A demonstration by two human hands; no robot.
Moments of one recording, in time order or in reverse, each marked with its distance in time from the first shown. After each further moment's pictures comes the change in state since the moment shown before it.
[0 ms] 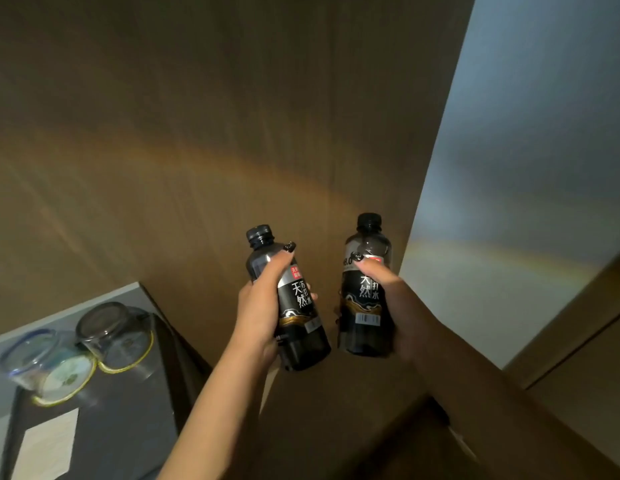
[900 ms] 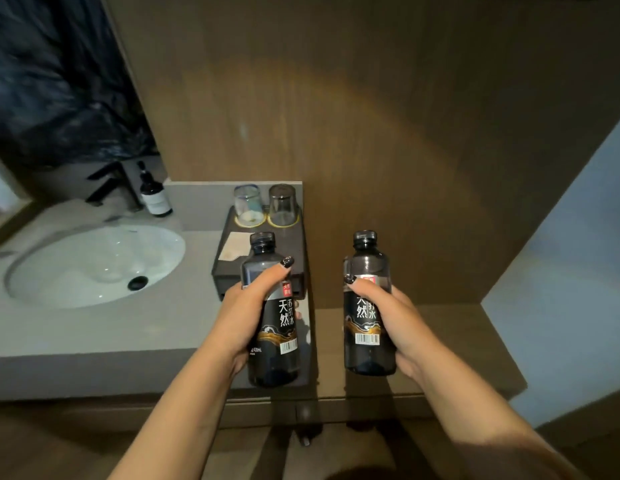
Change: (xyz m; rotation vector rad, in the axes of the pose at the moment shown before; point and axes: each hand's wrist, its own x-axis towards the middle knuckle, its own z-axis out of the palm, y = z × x) left_hand -0.283 -0.047 -0.105 -0.023 0.407 0.111; right_hand -0.167 0.121 0.066 -0.343 -0.297 0.011
